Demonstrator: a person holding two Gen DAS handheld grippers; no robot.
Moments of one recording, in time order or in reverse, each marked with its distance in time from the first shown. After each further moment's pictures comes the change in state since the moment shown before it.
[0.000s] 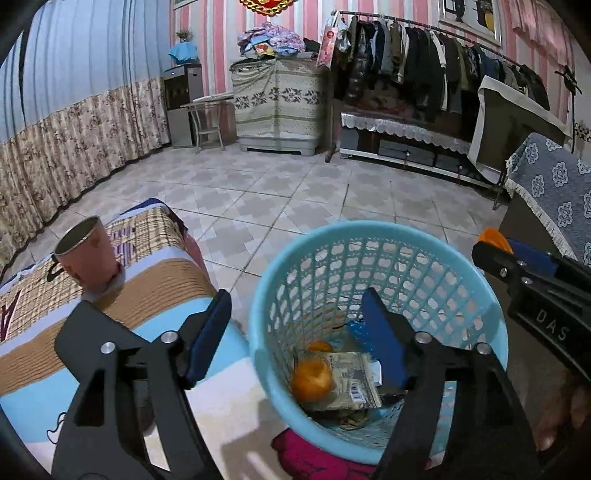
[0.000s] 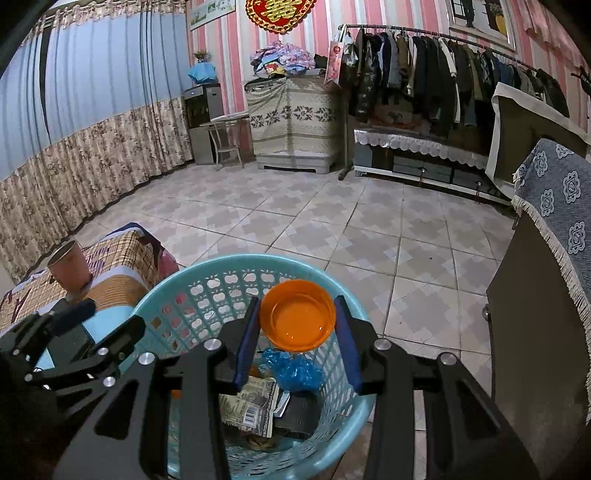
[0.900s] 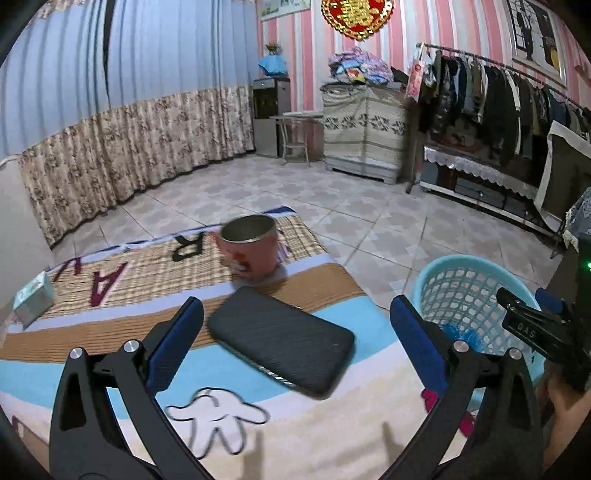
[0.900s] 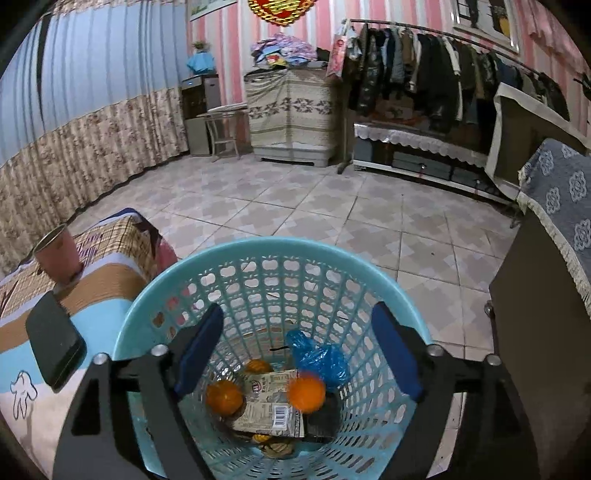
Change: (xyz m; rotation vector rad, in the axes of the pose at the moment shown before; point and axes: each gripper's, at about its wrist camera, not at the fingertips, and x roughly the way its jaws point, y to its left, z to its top) left arm -0.097 0.114 -0.014 -0.158 -0.088 0.269; right arm 0.030 0.047 -0.017 0.000 0.017 -0.037
